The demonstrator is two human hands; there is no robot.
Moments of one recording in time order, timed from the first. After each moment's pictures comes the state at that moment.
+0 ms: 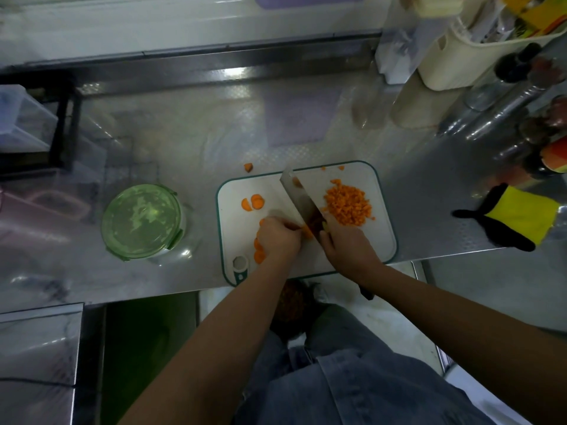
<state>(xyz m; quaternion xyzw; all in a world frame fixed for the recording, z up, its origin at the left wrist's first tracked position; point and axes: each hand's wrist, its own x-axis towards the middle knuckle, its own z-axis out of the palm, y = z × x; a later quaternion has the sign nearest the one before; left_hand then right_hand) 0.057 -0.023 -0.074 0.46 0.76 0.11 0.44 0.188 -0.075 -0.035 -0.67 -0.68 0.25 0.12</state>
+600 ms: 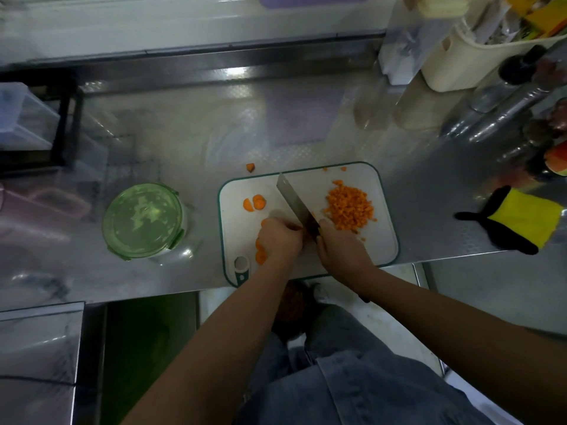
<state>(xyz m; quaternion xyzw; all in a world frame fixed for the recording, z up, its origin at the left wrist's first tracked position) 0.055 -0.022 -0.074 0.46 0.77 0.10 0.44 0.176 -0.076 -0.044 -0.68 -0.68 0.24 0.08</state>
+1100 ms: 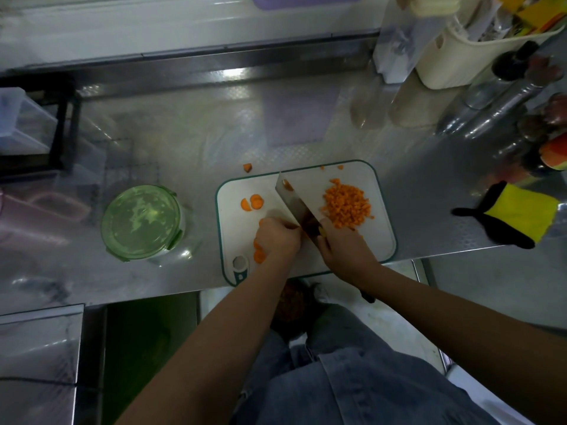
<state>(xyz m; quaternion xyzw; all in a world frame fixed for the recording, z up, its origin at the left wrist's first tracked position) 0.056 -0.023 -0.072 0.47 0.77 0.09 0.42 0.185 -0.079 -0.041 -0.67 -0.70 0.24 0.08</state>
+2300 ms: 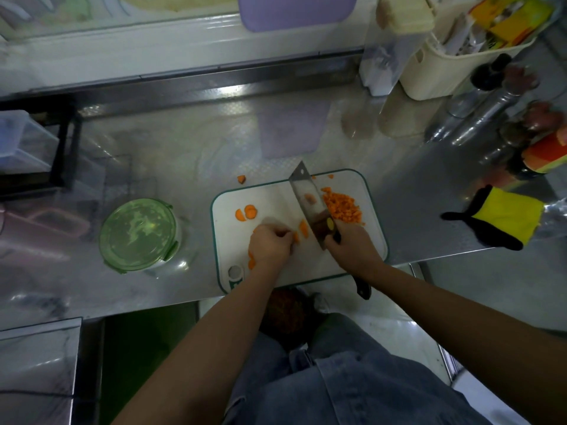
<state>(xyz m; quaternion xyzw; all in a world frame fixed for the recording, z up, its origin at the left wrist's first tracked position) 0.050 -0.028 -0.052 0.54 0.73 0.11 0.41 0.213 -0.071 -0.036 -0.71 -0.60 0.31 0.18</state>
